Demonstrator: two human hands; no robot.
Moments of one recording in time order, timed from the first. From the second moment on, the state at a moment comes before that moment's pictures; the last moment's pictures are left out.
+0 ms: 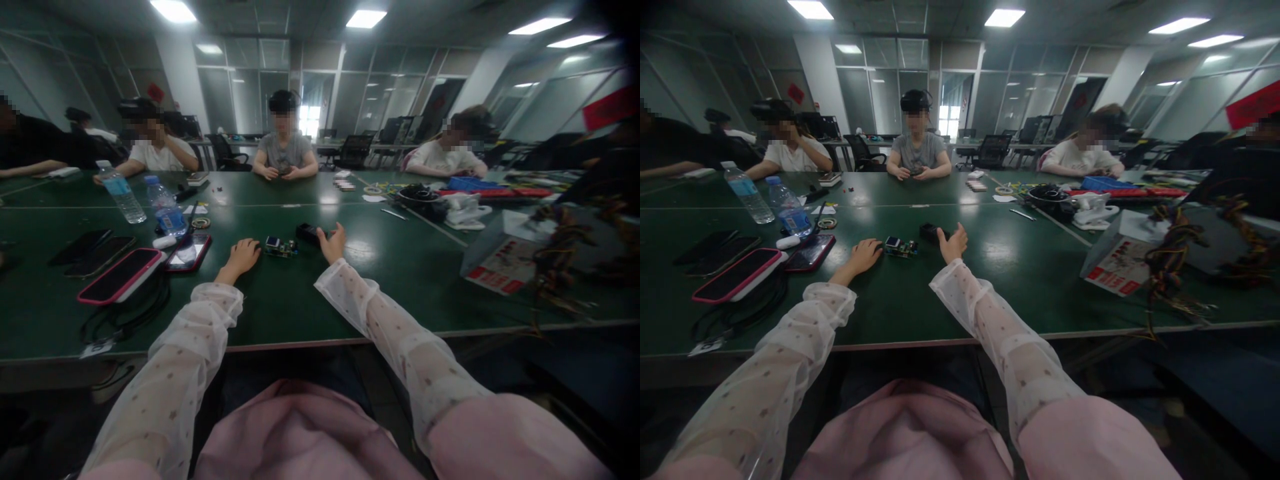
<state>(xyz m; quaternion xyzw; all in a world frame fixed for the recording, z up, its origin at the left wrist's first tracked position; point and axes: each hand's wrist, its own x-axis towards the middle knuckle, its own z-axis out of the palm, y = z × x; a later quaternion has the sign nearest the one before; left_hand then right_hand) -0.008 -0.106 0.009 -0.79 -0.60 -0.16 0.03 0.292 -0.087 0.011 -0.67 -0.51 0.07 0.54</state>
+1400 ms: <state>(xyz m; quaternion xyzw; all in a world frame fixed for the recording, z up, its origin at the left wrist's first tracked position) -0.008 -0.108 0.010 -0.79 -0.60 -0.16 0.03 0.268 -0.102 0.020 -0.44 -0.68 0.13 0.58</state>
